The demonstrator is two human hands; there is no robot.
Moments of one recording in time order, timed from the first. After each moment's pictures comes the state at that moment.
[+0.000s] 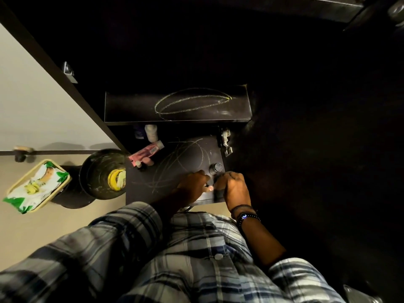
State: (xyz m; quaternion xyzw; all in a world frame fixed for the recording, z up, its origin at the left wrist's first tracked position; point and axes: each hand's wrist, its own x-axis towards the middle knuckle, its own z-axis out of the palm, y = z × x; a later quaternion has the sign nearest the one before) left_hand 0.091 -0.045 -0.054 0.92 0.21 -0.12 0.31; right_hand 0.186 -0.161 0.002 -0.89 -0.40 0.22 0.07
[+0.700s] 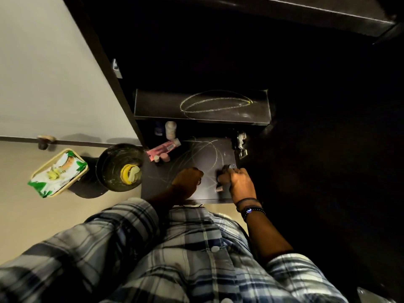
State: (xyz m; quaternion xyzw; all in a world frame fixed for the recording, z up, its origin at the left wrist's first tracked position) left_hand 0.047 -0.016 -0.045 0.91 0.26 -0.14 0.30; right_hand 0.177 -0.137 0.024 -0.86 -0.46 0.21 0.02
